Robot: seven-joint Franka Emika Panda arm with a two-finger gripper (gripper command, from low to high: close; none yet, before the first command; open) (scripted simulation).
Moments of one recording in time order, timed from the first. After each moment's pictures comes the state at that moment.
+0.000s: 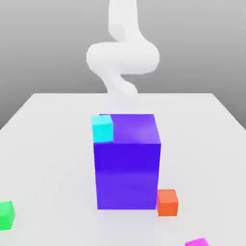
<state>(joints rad) 0.00 -0.71 0.02 -2.29 -0.01 2.32 0.80</state>
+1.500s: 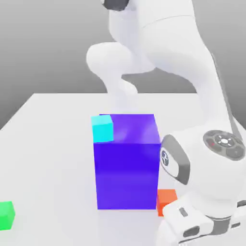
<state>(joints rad) 0.15 0.48 0.15 -2.17 -0.14 2.64 0.89</state>
